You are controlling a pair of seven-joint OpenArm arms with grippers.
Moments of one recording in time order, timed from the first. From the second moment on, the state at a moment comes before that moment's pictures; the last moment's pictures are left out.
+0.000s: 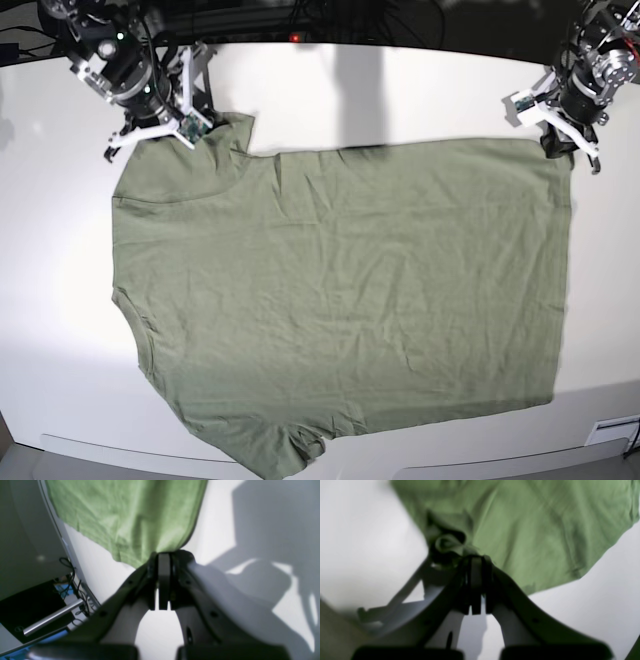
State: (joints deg) left arm 20.4 -44.9 27.4 85.7 34.5 -8.4 14.4; right arm -28.6 36.0 -10.7 110.1 -5.6 17.3 -38.4
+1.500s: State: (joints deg) left arm 10.3 -46.6 27.8 92.6 27.4 -15.8 23.1; right arm -13.0 30.9 -10.8 105.4 0.3 17.2 -39.3
